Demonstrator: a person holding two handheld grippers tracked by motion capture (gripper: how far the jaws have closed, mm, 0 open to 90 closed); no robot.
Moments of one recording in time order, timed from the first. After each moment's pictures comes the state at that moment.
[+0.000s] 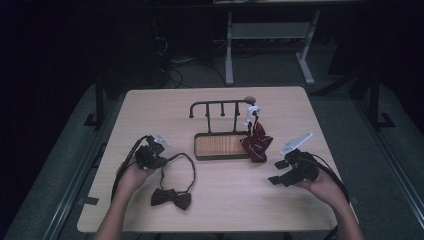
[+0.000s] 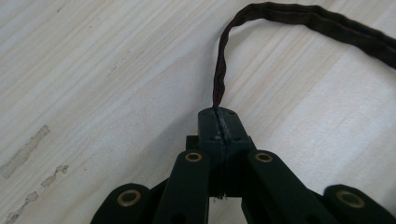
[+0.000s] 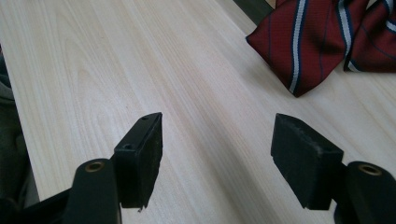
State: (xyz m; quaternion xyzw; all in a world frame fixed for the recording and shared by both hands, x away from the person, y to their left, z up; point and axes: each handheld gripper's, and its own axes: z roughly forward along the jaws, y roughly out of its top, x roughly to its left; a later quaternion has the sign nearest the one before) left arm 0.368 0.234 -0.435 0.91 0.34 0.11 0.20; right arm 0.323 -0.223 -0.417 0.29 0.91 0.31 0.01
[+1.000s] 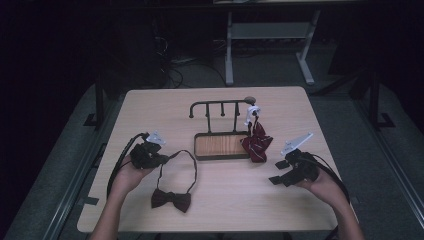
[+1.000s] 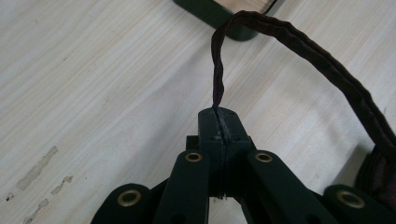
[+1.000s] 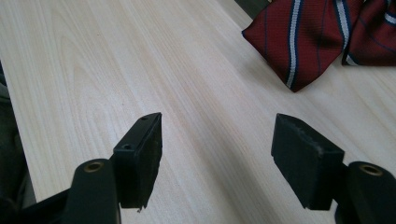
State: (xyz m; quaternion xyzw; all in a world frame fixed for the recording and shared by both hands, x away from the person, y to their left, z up) left arm 0.350 0.234 -0.402 0.91 0.31 0.10 0.26; right arm 0.325 -0.224 -0.419 0.29 0.91 0.30 0.01
